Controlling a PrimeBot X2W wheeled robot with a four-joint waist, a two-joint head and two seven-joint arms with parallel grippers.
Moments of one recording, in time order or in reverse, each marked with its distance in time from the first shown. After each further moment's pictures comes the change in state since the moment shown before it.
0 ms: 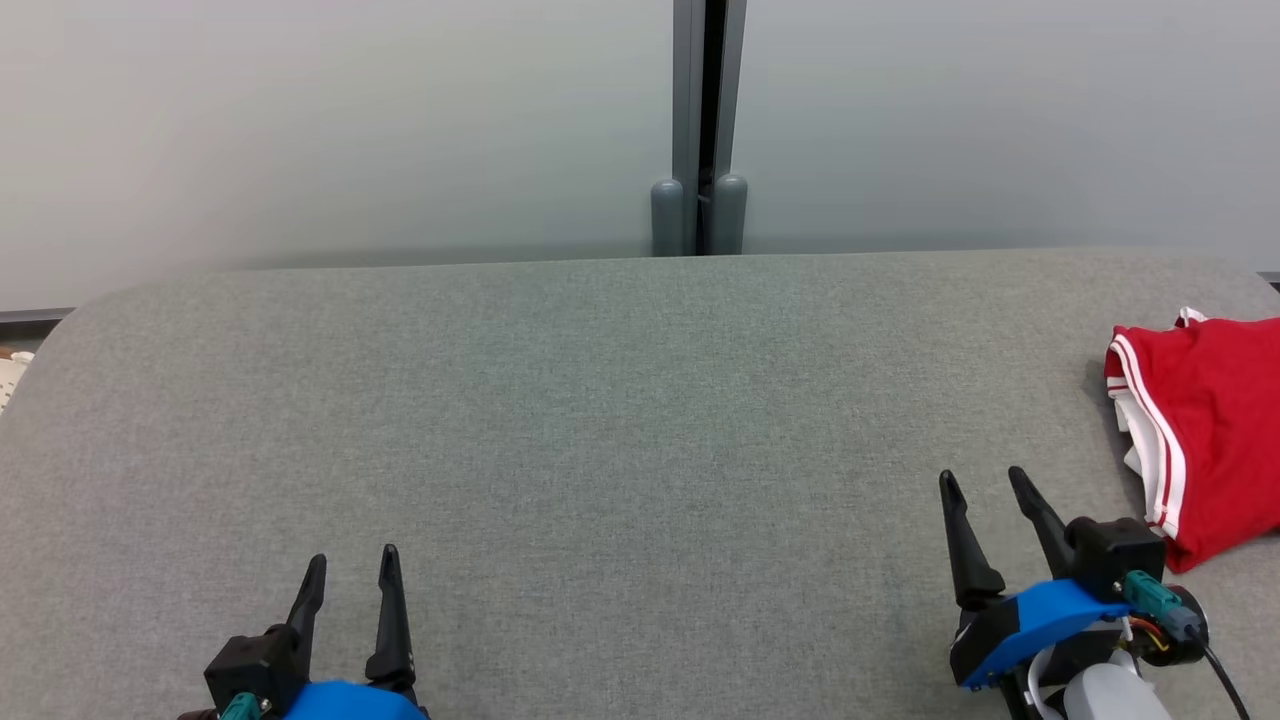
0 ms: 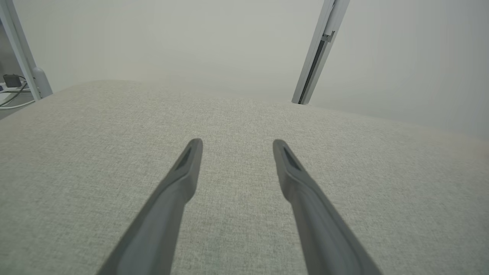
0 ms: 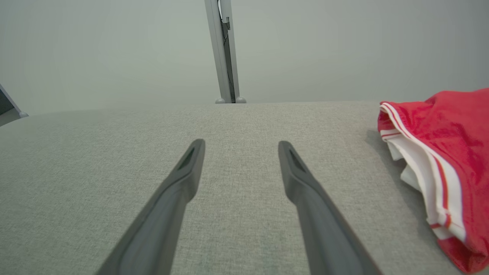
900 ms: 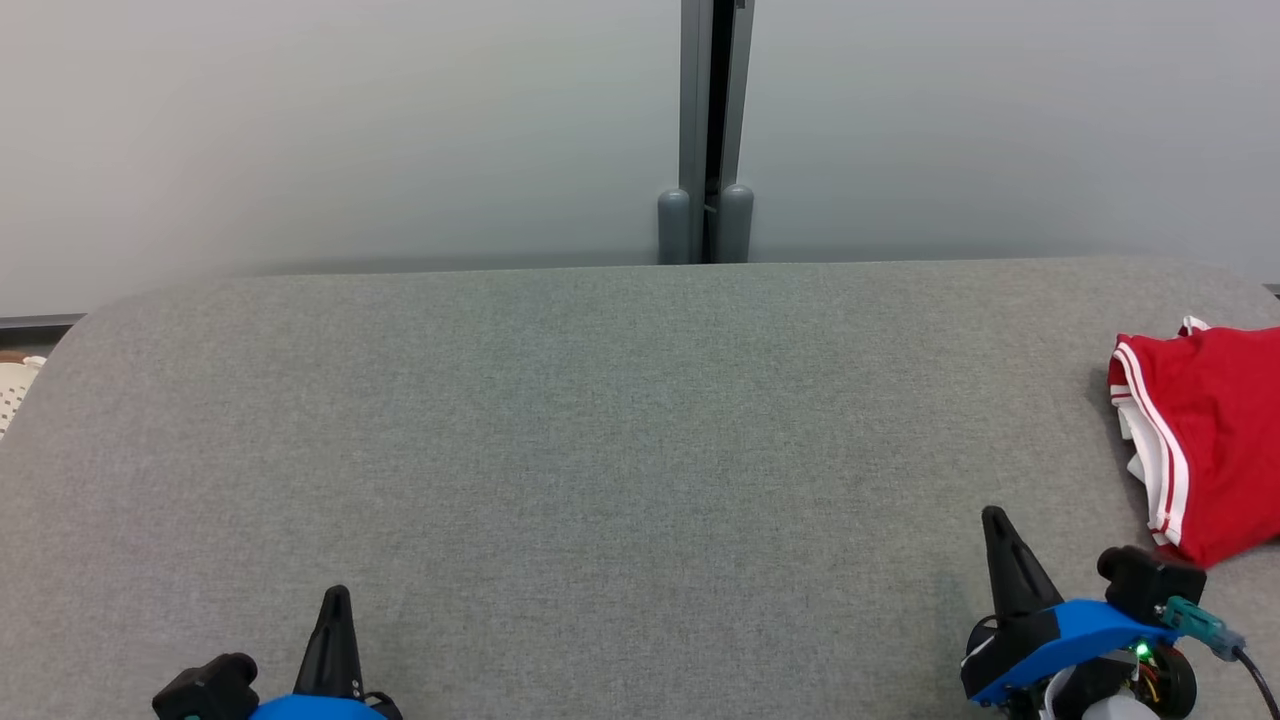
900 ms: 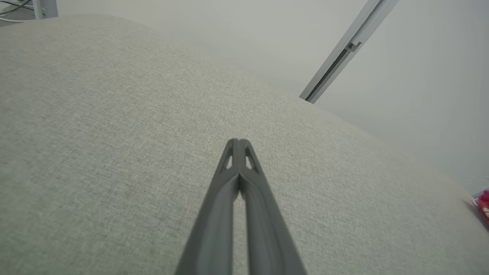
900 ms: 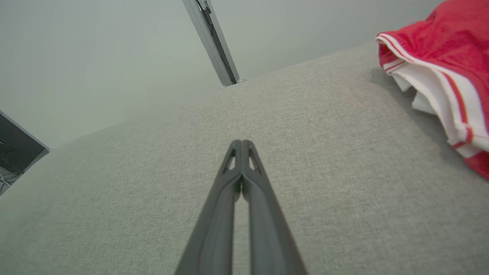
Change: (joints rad) left arm 0.032 -0.002 0.021 0.020 -0.267 -0.021 0.072; right arm 0.050 0.006 -0.001 0.000 0.261 0.000 0.075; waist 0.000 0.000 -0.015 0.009
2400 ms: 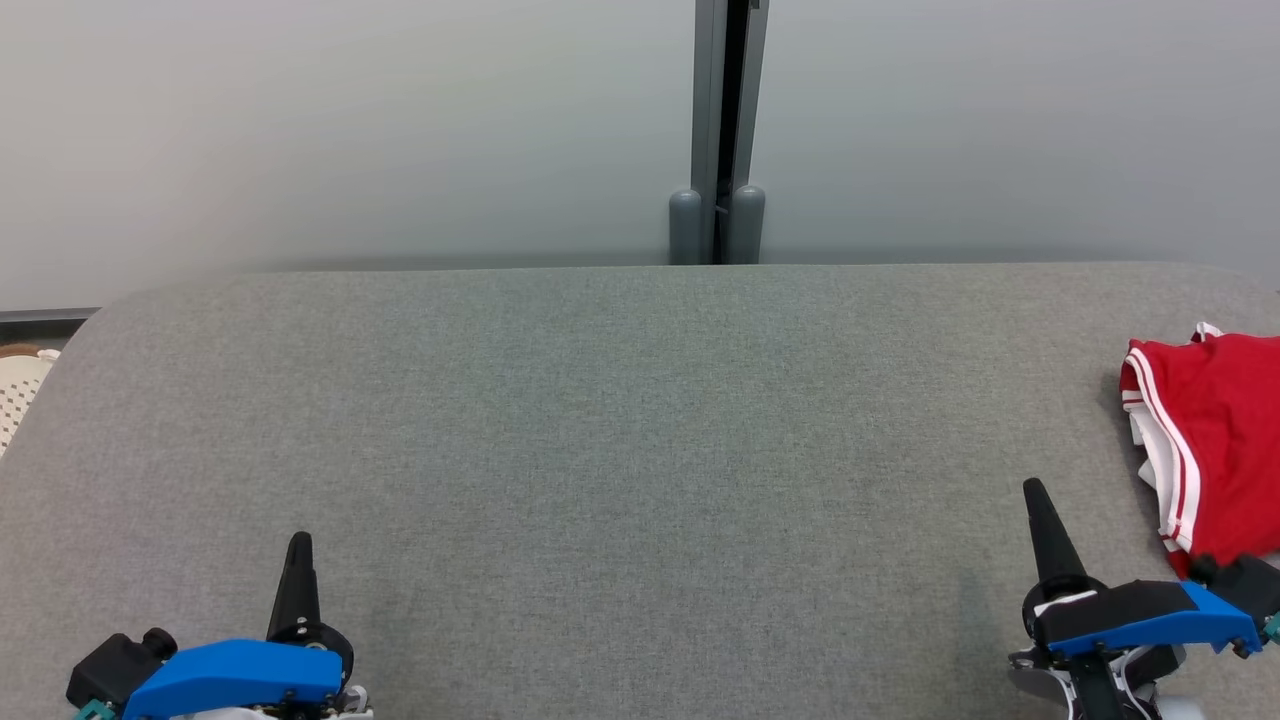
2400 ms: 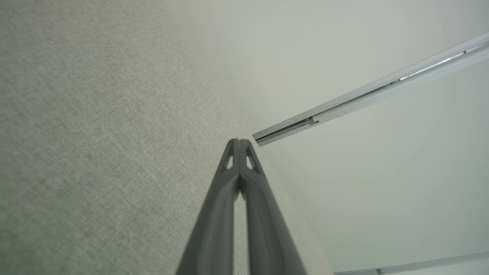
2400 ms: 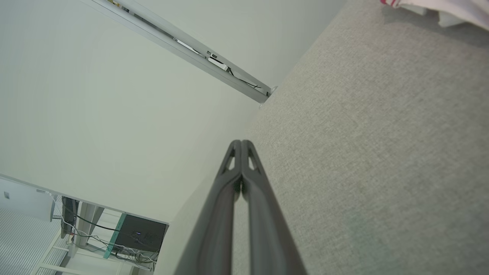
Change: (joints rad) left arm -0.054 0.000 0.067 -0.101 -0.584 -0.011 0.160; right arm 0.031 -0.001 -0.045 -0.162 0.653 0.000 0.156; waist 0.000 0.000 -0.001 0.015
